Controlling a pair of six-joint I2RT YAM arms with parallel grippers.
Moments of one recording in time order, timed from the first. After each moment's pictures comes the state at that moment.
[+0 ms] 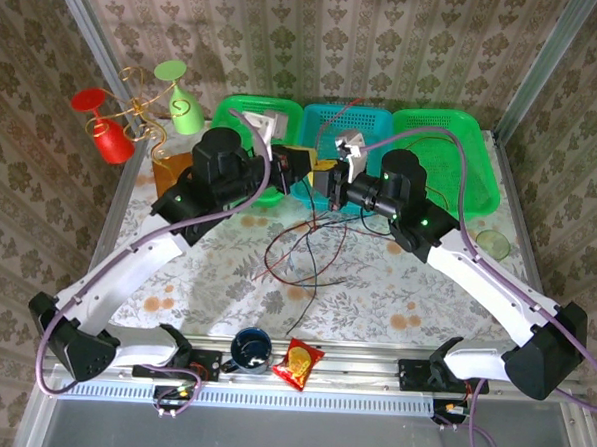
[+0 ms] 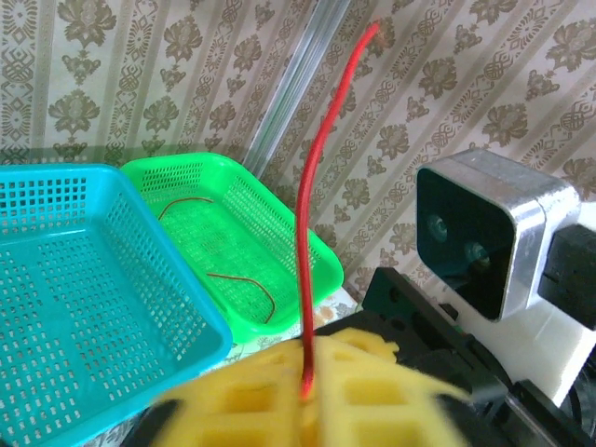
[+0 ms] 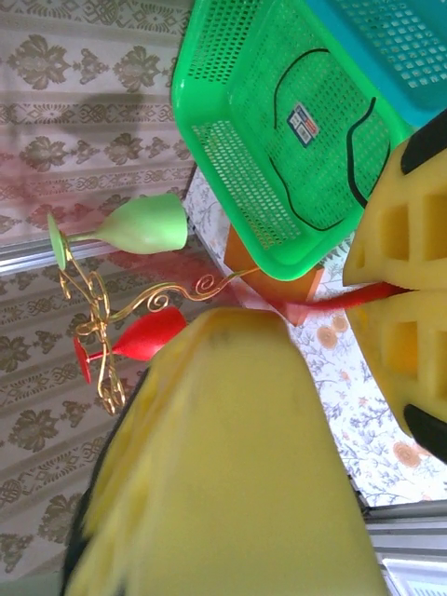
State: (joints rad) left arm -0.73 1.24 1.34 -0.22 0.30 -0.46; right arm 0.60 1.29 1.17 0.02 -0.34 0.20
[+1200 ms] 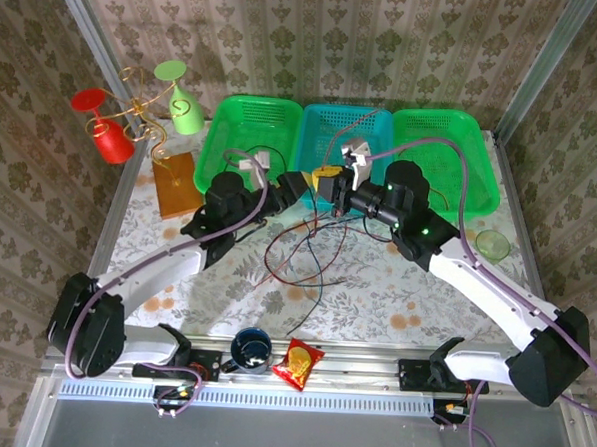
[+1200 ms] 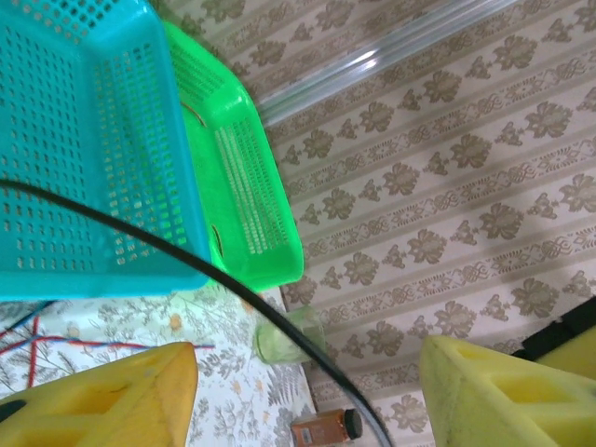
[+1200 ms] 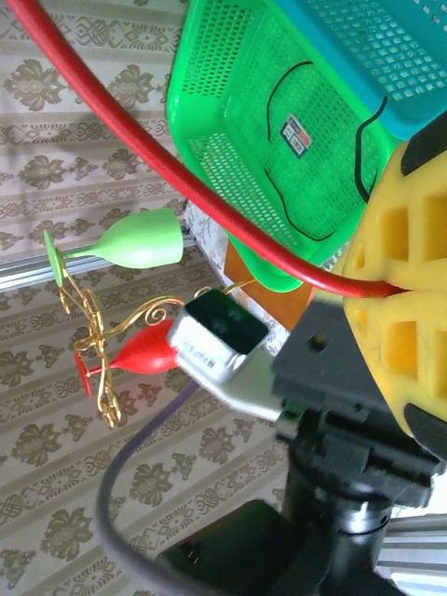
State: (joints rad) left arm -0.64 1.31 0.82 0.41 0.39 -1.08; right arm 0.59 1.25 1.06 0.11 -0.33 0.22
